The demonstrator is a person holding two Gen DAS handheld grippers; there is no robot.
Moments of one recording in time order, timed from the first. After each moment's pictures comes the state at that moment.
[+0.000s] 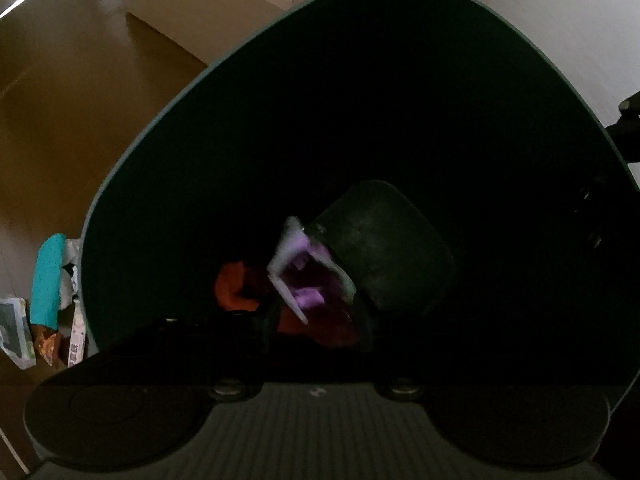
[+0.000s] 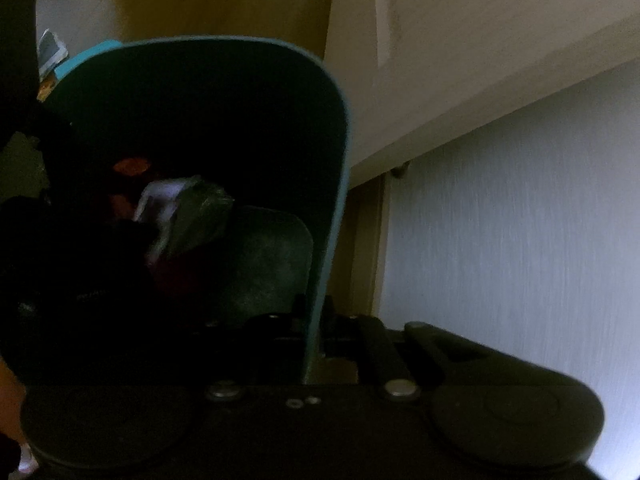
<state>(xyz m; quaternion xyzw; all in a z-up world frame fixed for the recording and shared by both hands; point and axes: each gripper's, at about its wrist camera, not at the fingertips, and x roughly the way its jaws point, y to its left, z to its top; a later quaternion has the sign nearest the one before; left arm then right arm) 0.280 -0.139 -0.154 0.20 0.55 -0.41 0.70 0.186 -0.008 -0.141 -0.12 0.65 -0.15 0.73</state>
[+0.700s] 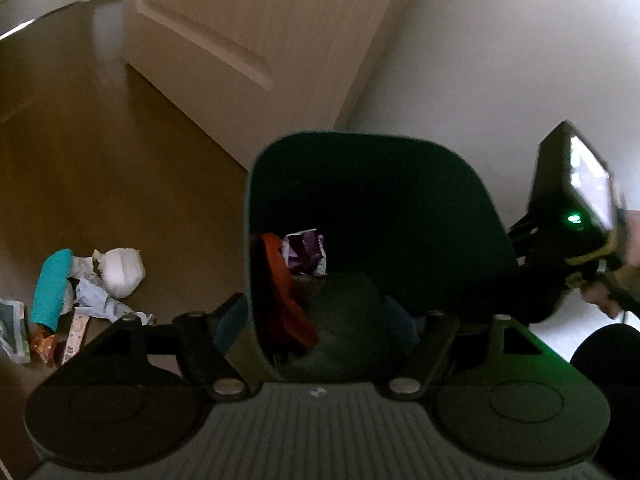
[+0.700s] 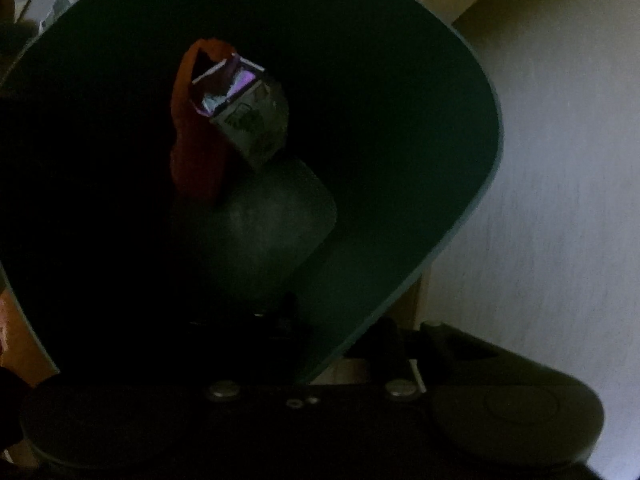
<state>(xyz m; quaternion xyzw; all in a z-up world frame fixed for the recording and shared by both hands) 0.251 -0.060 -0.096 0.11 0.48 -0.47 0.73 0.161 -0.015 -0.187 -0.03 0.71 -0.11 0.70</state>
